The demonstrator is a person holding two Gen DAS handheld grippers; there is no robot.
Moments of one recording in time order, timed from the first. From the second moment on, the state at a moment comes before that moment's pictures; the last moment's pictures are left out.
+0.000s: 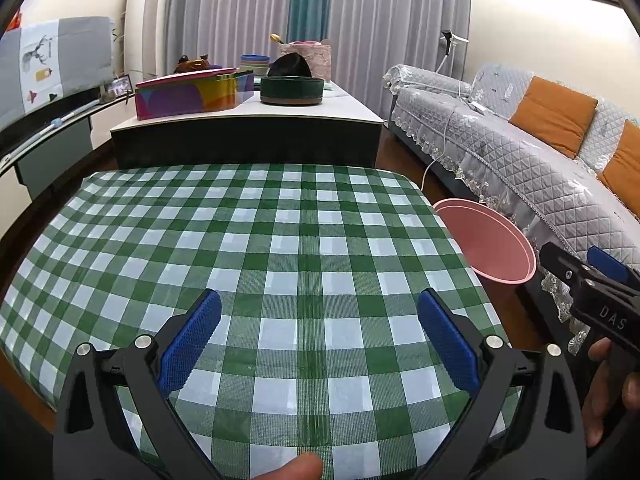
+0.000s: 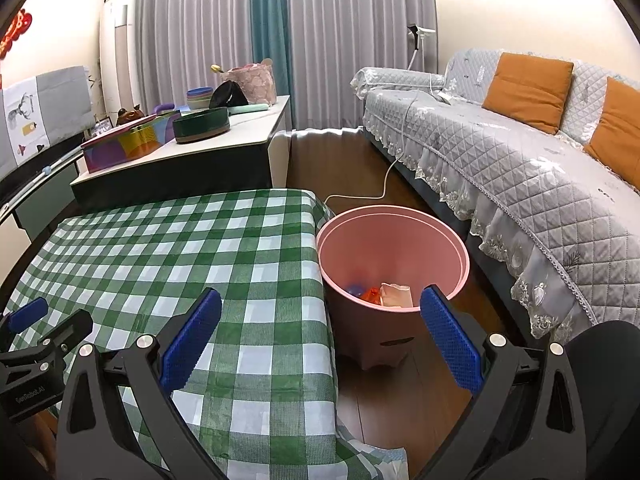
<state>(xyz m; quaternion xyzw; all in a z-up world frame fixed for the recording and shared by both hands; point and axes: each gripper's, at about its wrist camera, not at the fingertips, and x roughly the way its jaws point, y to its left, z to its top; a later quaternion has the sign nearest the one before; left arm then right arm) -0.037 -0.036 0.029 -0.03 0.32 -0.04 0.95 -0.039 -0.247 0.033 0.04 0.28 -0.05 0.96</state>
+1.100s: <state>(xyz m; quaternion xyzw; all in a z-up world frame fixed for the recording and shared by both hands) -0.038 -0.041 0.028 -0.03 0.32 -0.04 0.95 -0.038 -0.247 0.032 0.03 0.28 -0.05 0.96</state>
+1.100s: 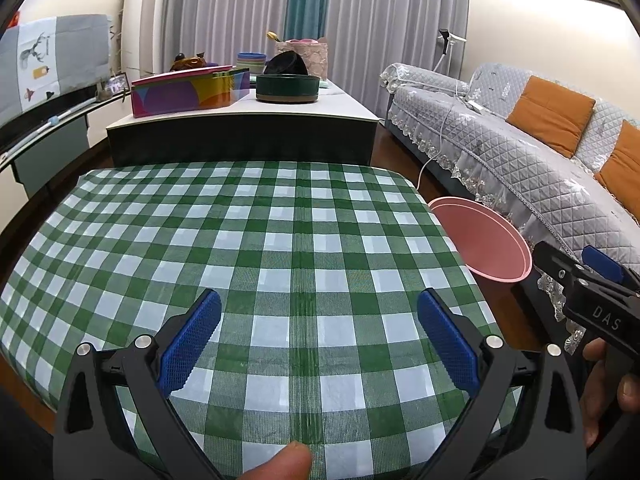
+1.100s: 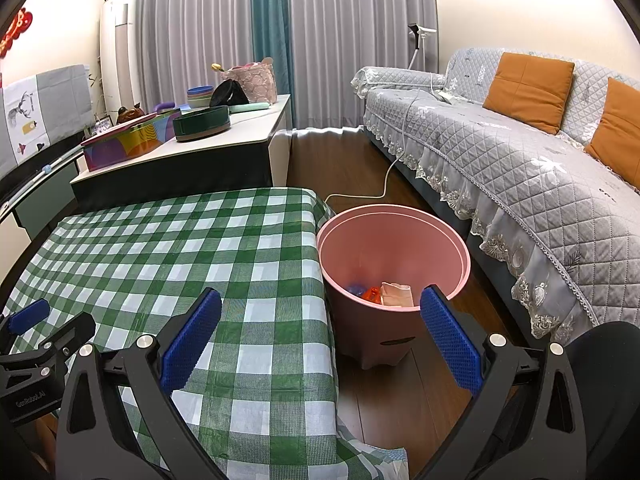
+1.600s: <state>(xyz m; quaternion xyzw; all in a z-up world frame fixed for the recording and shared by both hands) -0.037 -0.040 0.028 -0.03 0.32 -0.05 0.95 -0.038 -0.246 0.033 0.03 0.28 -0.05 0.96</state>
